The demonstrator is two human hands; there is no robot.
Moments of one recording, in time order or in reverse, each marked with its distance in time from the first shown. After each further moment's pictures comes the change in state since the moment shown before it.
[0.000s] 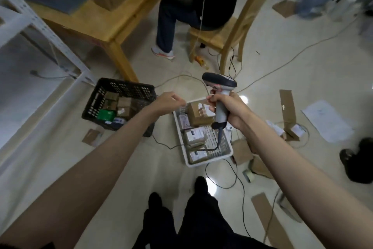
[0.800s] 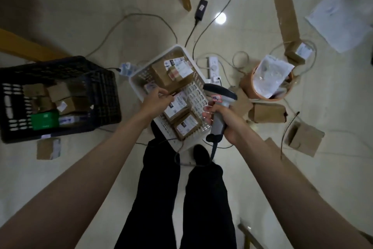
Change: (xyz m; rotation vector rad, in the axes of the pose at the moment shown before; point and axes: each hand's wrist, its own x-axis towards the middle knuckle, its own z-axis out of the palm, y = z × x) left_hand 0.325 -0.132 0.192 0.012 -0.261 -0.322; right_hand 0.229 0.208 -0.175 0.382 0.439 0.394
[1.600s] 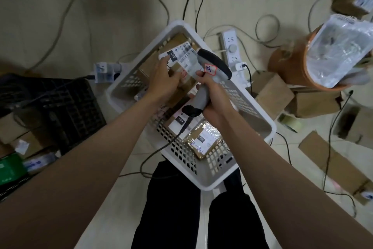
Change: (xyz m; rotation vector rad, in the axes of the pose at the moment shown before) left_hand 0.305 -0.024 0.016 0.180 -0.013 0.325; right_hand 0.311 0.045 0.091 0.401 -0.023 -0.060
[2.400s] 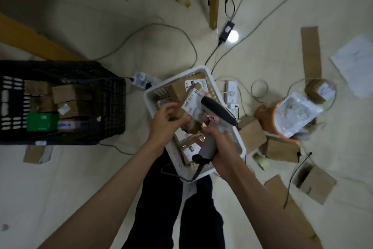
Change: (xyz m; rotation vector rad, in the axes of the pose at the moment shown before) left_hand -0.249 0.065 -0.054 -0.618 0.278 -0.124; right_hand -0.250 -0.030 0.029 -0.410 -0.017 0.017
